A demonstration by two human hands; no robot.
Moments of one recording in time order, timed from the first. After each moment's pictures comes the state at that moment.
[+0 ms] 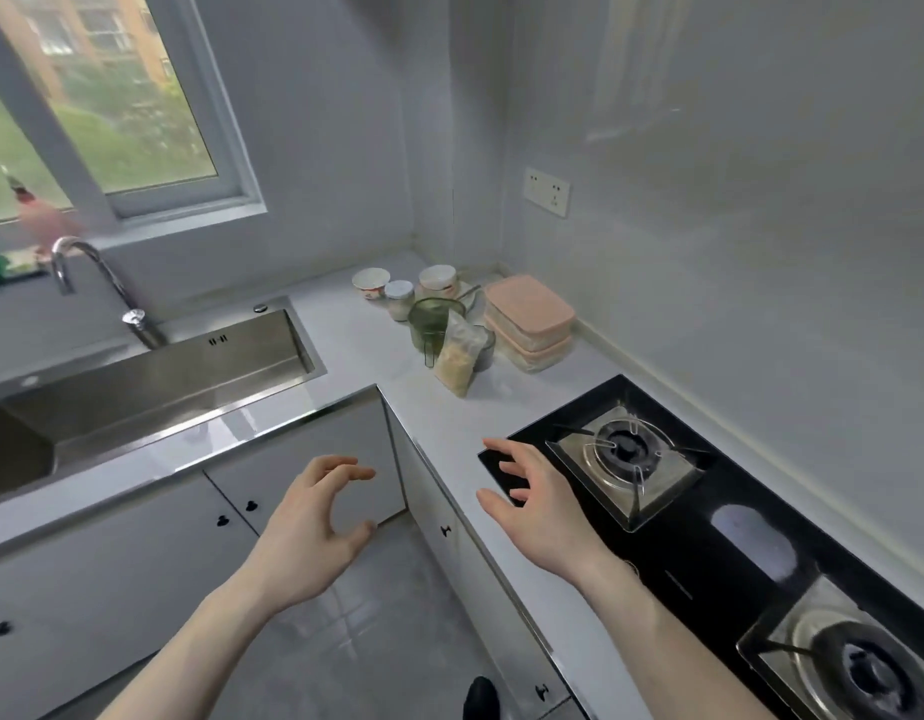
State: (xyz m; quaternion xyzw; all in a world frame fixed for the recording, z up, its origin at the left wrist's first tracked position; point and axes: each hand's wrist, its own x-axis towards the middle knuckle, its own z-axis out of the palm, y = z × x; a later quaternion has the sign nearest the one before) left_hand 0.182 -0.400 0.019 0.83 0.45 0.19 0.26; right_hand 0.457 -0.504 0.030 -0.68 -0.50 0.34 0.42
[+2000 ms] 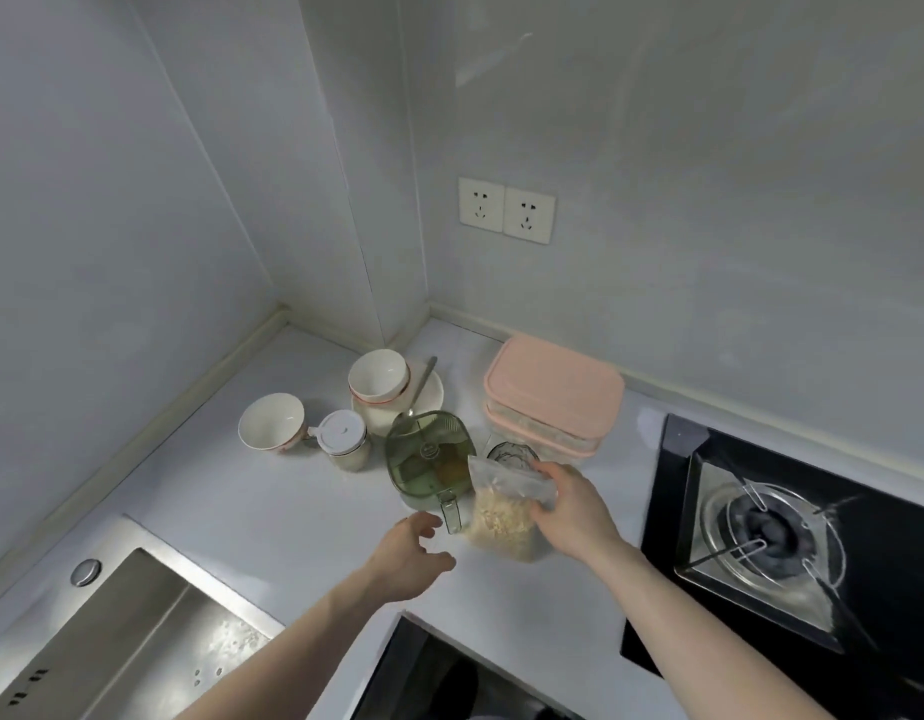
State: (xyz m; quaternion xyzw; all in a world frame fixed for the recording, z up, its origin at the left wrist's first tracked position) left_hand 0.378 0.120 -0.093 0.80 0.35 -0.18 0.45; right_hand 0.545 -0.070 -0.069 -0.90 -0.22 0.25 0.27
